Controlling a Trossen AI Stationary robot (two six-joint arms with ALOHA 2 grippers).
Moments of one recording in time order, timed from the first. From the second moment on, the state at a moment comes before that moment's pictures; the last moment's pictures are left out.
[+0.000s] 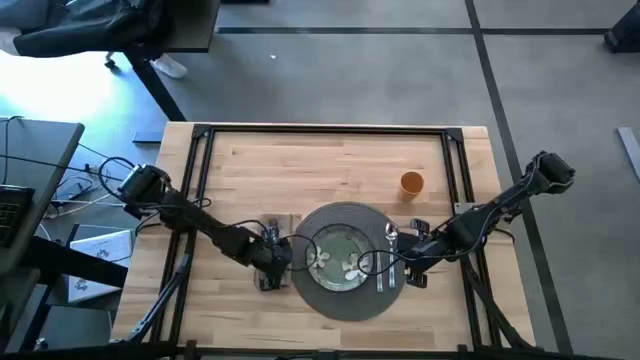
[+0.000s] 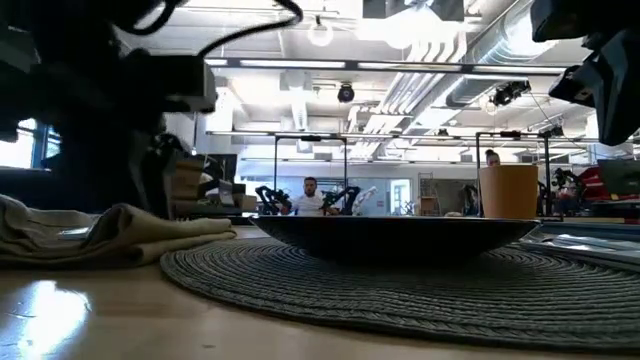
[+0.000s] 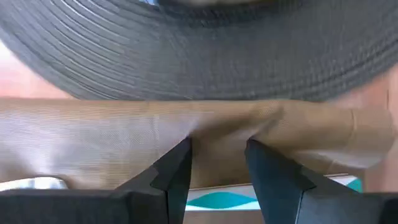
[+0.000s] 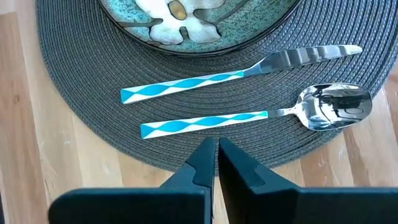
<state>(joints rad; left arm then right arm) -0.46 1.68 0.83 -0.30 -0.20 -0.47 0.56 1.27 0.83 -0.78 0.16 0.73</state>
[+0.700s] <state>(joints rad) -0.52 1.67 0.88 -0.32 -0.21 -0.53 0.56 1.27 0.84 -0.79 0.16 0.73</state>
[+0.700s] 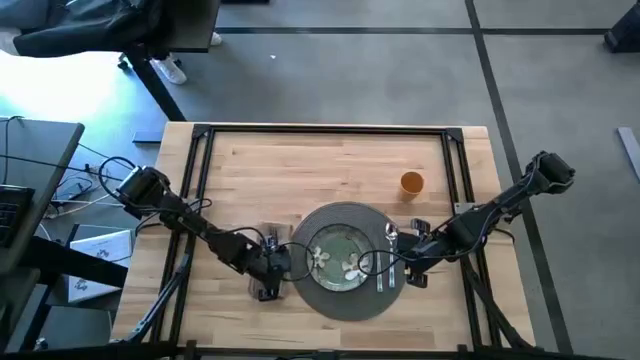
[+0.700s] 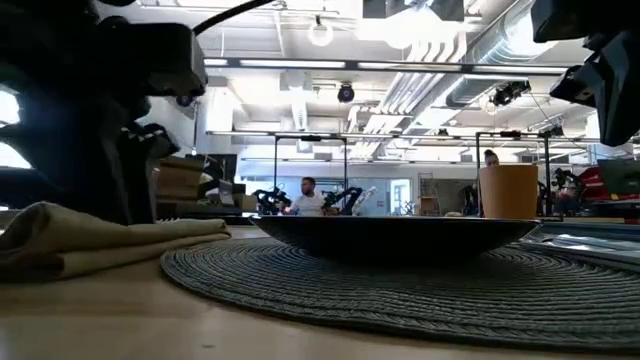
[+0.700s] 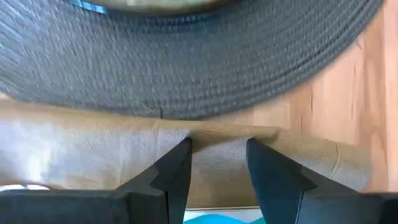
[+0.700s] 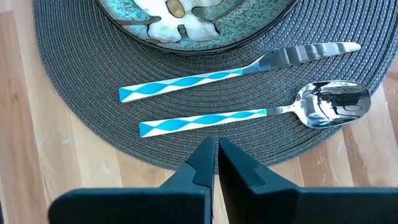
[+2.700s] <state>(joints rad) -0.04 0.18 0.35 -0.40 -0.27 -0.21 0.00 0.08 0.11 0.05 0.03 0.26</state>
